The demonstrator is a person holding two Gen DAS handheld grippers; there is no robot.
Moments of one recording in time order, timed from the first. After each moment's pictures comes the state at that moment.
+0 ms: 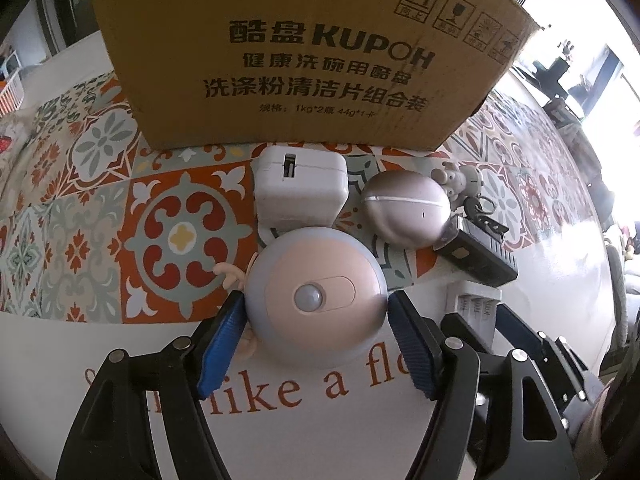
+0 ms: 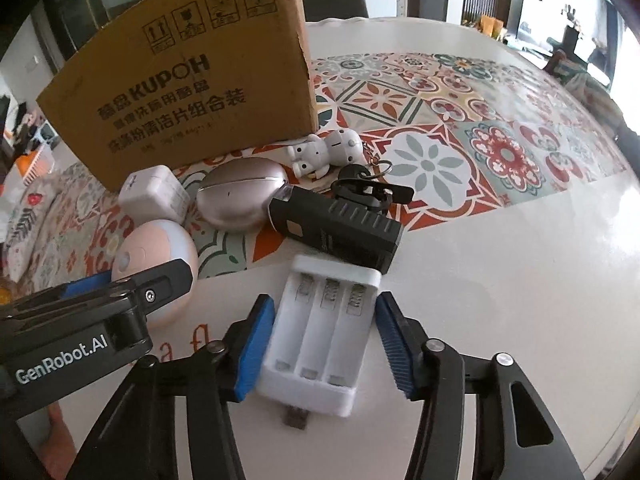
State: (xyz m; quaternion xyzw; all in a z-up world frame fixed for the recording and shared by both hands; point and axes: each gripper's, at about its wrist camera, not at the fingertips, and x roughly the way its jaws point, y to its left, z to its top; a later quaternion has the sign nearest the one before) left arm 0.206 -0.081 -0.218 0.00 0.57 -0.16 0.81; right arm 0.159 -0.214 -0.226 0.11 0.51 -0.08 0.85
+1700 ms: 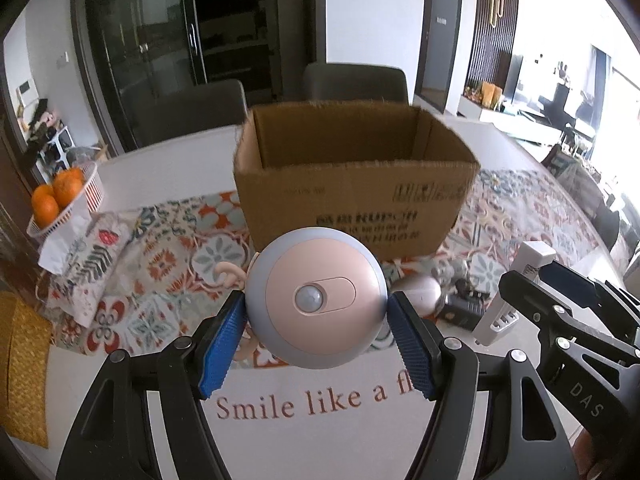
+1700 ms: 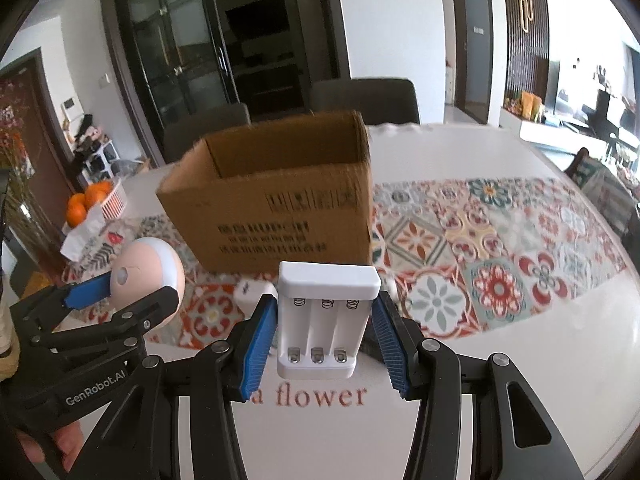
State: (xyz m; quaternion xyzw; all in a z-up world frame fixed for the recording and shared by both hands) left arm 0.166 -0.037 -0.087 0.05 0.41 -0.10 0.90; right arm 0.147 -0.200 -0.101 0.07 0.38 0.00 0.92
